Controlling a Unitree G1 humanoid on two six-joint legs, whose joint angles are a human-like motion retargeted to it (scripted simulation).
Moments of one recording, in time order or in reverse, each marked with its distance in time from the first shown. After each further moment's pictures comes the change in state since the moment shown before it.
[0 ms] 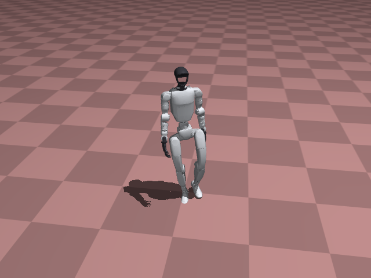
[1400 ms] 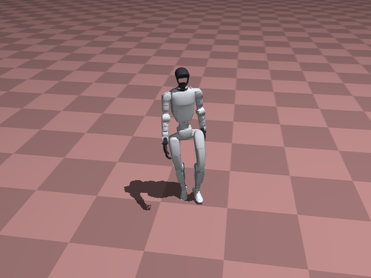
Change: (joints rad) left arm 0.040 0.018 -0.007 0.030 0.085 0.017 -0.024; right arm -0.118 -0.008 0.024 -0.048 0.029 0.011 -0.030; waist 0.009 0.040 -0.005; left_leg -0.147 0.019 -0.044 -0.043 0.008 -0.035; right_leg 0.043 0.068 0.033 -0.035 -0.043 -0.040
